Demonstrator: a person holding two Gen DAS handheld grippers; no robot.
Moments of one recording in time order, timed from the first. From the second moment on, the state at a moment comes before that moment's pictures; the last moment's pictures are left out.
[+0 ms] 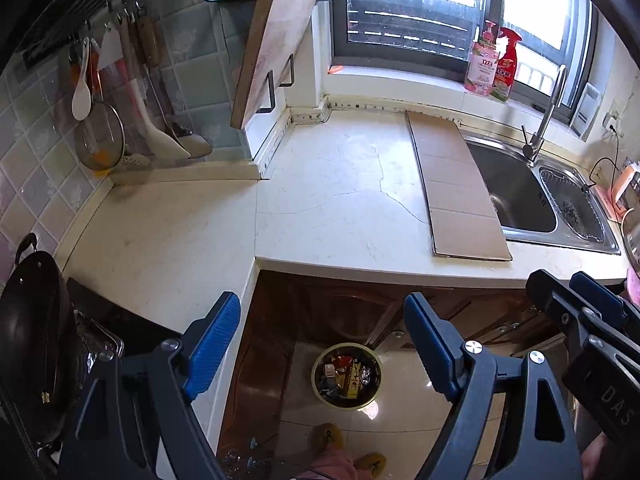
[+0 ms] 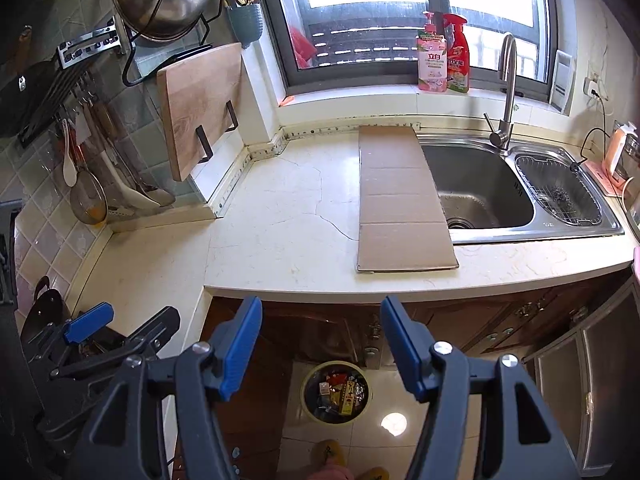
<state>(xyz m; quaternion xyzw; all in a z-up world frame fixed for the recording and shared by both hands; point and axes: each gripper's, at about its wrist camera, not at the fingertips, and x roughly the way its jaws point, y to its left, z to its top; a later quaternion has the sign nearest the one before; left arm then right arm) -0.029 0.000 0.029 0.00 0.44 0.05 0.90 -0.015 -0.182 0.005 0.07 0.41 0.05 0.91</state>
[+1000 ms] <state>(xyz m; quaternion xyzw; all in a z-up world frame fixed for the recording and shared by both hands) -0.025 -0.003 0.047 -0.01 0.39 0.00 0.92 -0.024 -0.183 0.023 0.07 0.35 0.03 0.93</state>
